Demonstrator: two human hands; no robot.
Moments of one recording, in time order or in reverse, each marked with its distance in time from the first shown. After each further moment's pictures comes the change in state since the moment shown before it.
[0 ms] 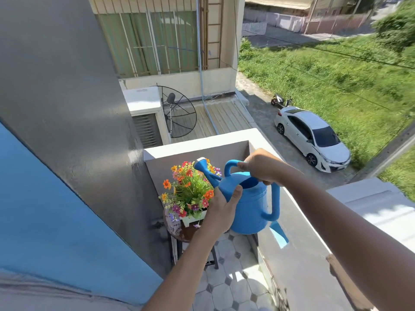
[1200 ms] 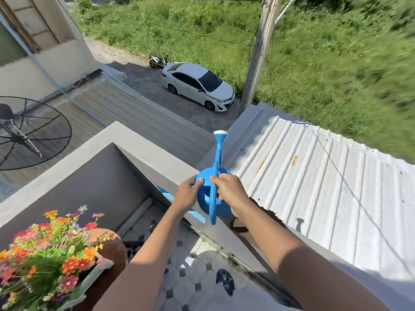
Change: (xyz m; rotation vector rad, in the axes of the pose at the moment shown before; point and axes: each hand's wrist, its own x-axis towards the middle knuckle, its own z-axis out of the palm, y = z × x) left_hand 0.165 -0.015 0.283 0.242 -0.615 0.039; right_hand -0.008 0.304 0.032 1.125 0.543 0.559
